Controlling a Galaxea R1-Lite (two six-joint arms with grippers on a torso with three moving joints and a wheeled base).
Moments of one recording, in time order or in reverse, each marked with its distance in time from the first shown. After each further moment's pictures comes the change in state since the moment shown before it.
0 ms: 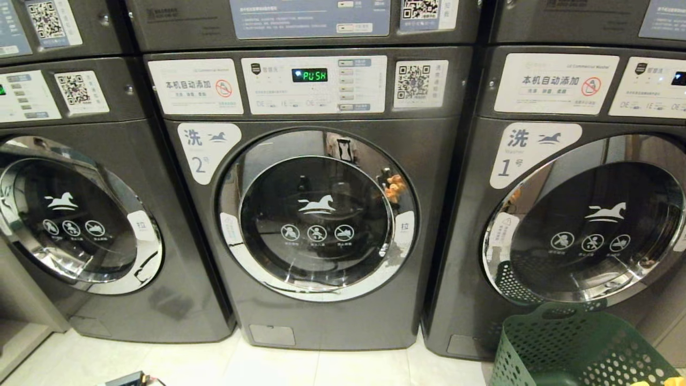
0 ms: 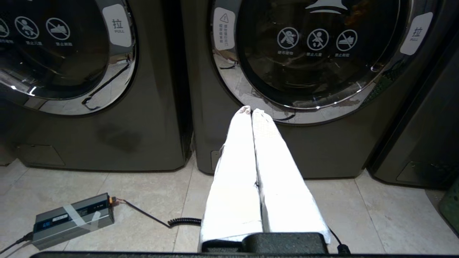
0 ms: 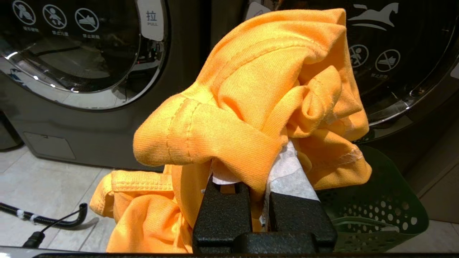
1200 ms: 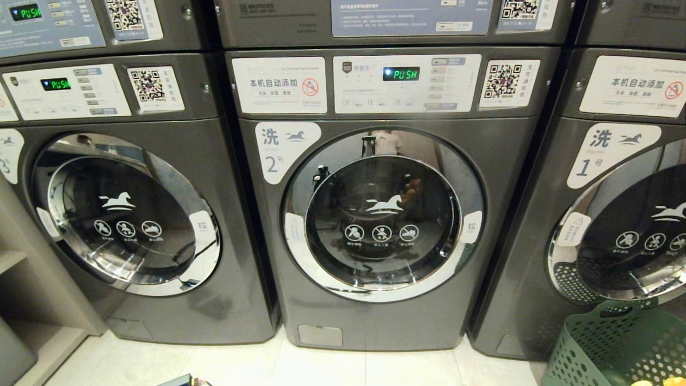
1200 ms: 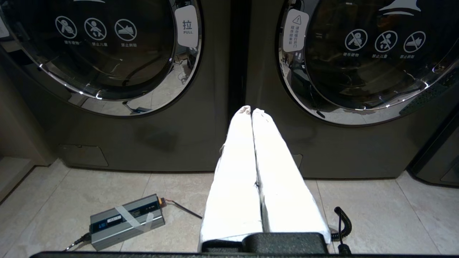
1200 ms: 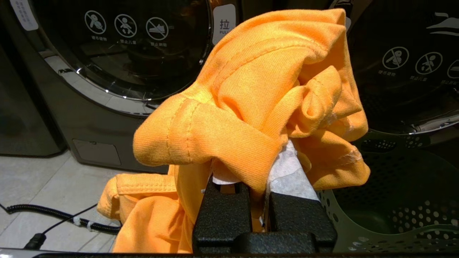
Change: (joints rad) left arm 0.000 0.000 0.000 0.001 0.000 0.000; right arm 0.000 0.000 0.000 -0.001 -0.002 0.008
